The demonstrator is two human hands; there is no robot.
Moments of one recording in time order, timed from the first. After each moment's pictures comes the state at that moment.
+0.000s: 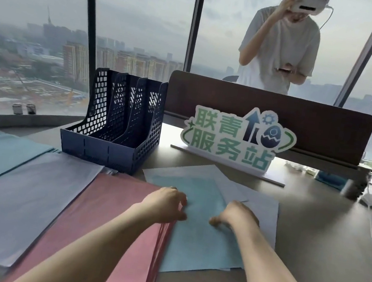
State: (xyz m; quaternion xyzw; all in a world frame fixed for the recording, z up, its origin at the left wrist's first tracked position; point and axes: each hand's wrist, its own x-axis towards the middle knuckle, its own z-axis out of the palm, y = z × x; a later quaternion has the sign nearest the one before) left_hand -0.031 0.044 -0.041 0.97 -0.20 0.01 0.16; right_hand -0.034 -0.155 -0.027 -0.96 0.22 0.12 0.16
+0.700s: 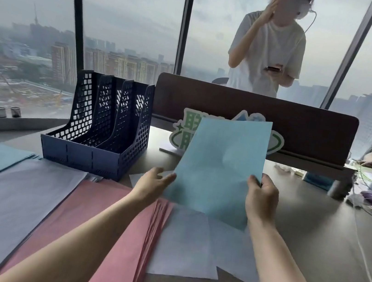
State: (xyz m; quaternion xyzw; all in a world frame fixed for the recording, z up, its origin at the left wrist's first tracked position) left_hand 0.007 0.045 -0.024 0.84 -0.03 0.04 0.55; right_hand -0.041 -0.201 0.009 -0.74 0.12 -0.34 0.57
